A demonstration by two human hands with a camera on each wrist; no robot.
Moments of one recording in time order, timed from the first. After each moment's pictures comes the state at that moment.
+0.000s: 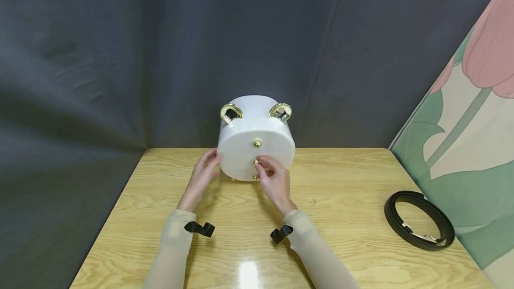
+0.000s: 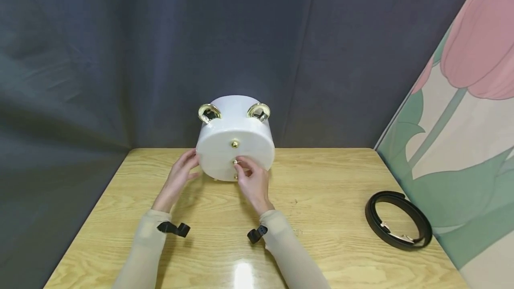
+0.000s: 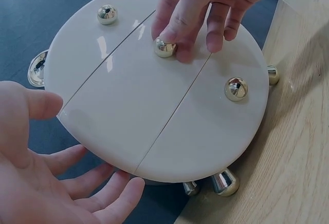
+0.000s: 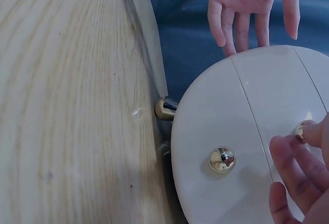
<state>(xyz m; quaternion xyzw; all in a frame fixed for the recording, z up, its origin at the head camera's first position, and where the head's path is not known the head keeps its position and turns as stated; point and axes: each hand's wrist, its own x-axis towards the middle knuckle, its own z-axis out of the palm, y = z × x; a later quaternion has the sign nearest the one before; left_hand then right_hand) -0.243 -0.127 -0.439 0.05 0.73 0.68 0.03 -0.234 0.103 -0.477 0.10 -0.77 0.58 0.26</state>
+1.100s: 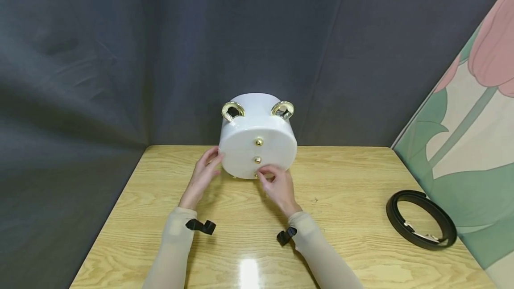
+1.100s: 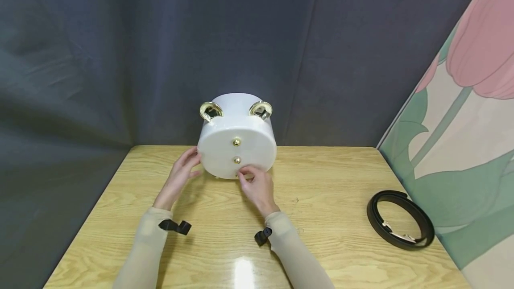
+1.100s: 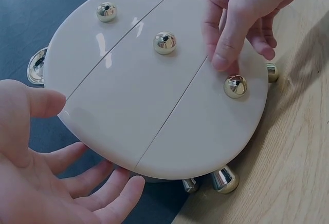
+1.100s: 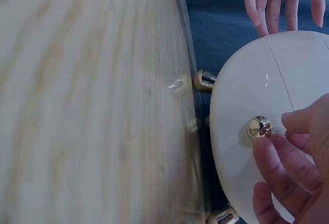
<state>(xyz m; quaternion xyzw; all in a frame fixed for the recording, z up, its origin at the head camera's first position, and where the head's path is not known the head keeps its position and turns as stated) -0.242 -0.129 -0.439 0.06 0.73 0.68 0.04 -0.236 0.119 -0.504 0.11 -0.86 0.45 0.23</state>
